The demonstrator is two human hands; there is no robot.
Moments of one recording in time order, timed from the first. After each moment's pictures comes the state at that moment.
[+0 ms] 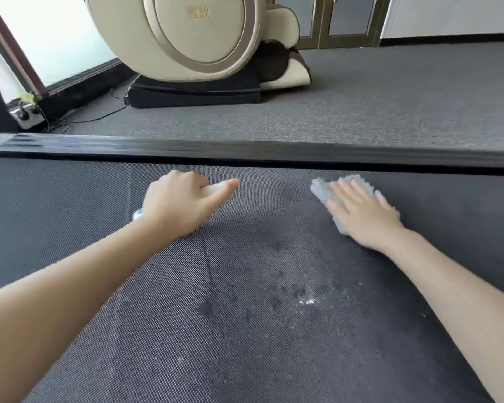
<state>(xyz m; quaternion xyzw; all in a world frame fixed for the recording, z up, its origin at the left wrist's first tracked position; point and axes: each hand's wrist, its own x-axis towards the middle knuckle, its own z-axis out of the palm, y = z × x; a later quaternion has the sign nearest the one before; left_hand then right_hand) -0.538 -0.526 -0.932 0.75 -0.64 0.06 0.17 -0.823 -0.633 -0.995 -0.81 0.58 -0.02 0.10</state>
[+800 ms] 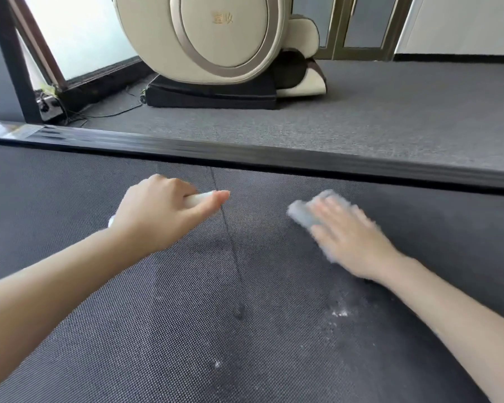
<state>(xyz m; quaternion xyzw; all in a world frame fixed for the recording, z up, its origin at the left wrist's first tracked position) -0.489 -0.474 -0.914 0.74 -0.65 0.06 0.19 -0.767 -0.593 -0.988 -0.90 0.42 -0.04 -0.02</state>
